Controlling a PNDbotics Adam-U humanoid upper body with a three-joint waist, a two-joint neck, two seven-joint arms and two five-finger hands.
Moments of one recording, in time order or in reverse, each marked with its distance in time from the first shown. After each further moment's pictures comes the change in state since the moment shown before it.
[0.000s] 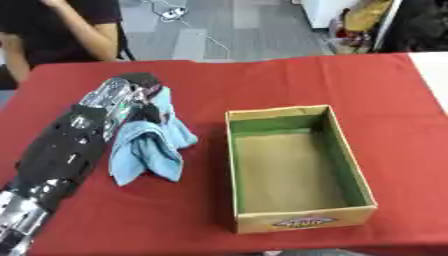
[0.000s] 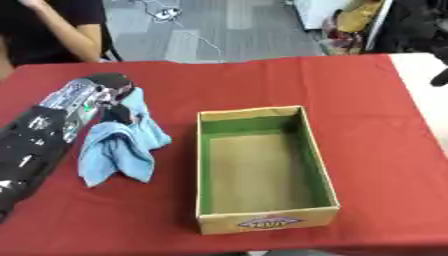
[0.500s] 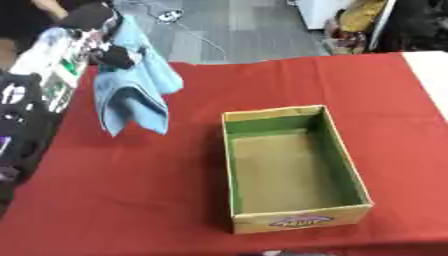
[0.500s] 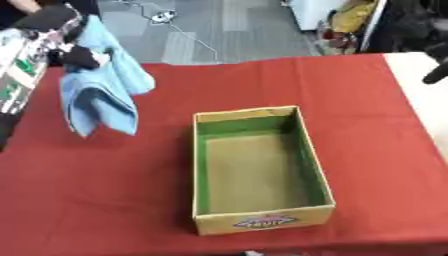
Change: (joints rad) left arm -0.004 0.110 0.162 -0.319 0.202 0.088 0.180; right arm 0.001 0.000 0.000 0.000 0.001 0.002 -0.002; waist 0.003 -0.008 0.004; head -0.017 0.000
